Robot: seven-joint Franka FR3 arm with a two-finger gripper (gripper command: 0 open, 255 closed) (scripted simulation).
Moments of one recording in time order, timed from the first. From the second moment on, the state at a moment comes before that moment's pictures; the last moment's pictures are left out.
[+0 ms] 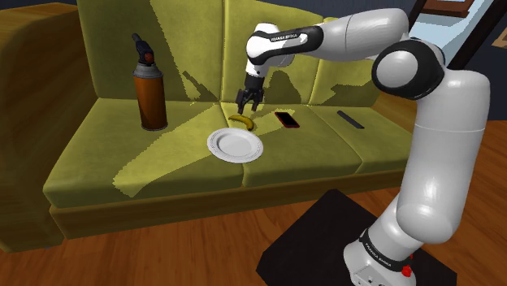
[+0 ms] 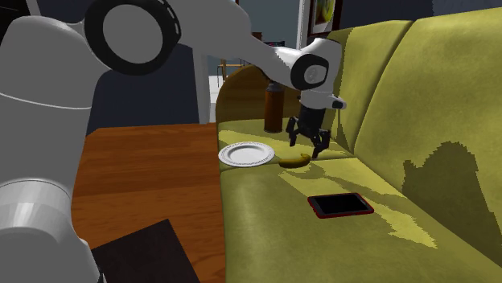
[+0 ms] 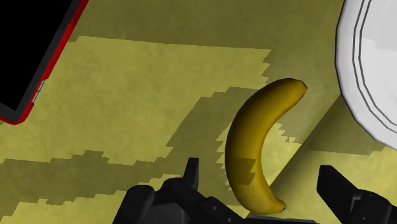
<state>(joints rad) -0.02 0.39 -0.03 -1.57 0.13 1.92 -0.19</state>
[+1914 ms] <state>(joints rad) -0.01 0.40 -0.02 -1.57 0.13 1.93 -0.18</state>
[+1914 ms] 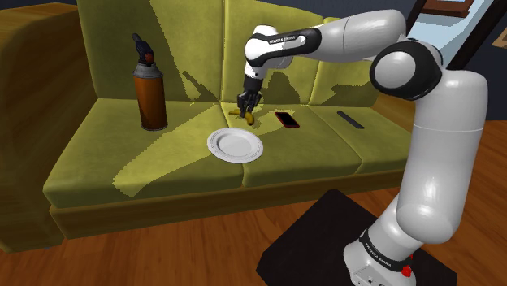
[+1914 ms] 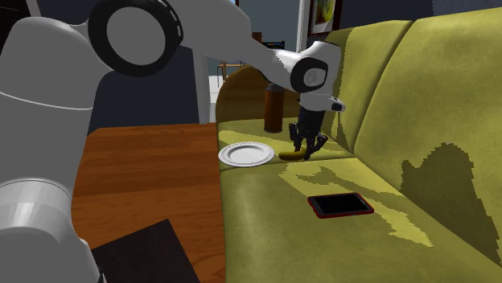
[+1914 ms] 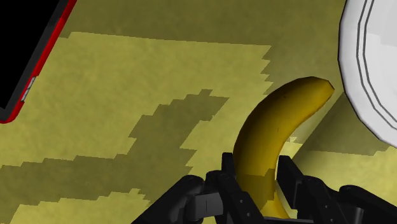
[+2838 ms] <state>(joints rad) 0.01 0.31 -0.02 -1.55 0.12 1.82 -0.14</state>
